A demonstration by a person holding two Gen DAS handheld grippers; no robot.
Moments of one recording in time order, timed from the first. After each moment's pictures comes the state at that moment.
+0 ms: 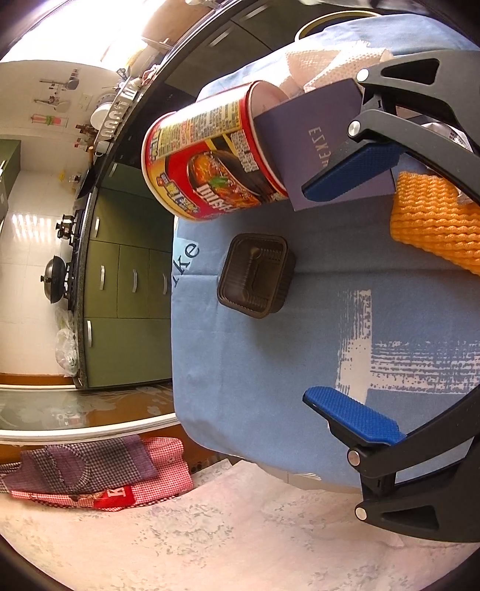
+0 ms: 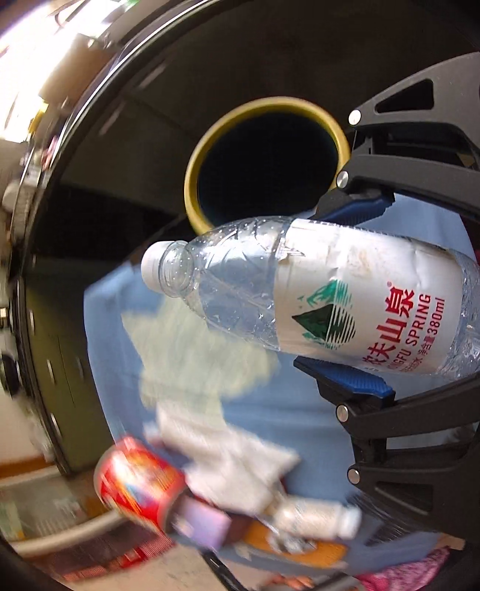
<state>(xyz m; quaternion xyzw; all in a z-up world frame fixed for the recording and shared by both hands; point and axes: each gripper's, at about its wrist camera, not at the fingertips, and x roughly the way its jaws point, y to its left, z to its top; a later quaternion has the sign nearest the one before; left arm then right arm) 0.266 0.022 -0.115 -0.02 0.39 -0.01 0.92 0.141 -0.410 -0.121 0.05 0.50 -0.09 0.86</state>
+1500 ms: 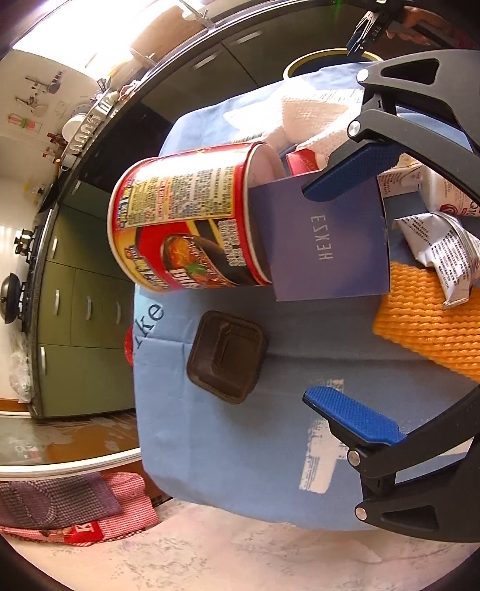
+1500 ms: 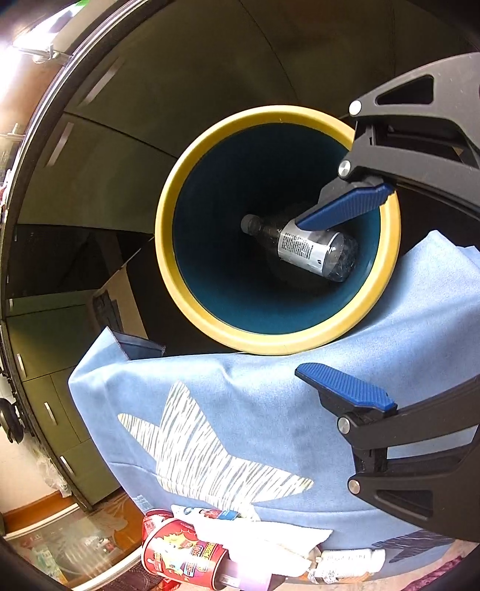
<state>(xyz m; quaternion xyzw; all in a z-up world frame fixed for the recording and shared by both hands) 0.281 -0.024 -0.100 -0.06 0.49 -0.06 0.87 0.162 -0.500 -0.167 0.10 0.53 -0.09 0.84</state>
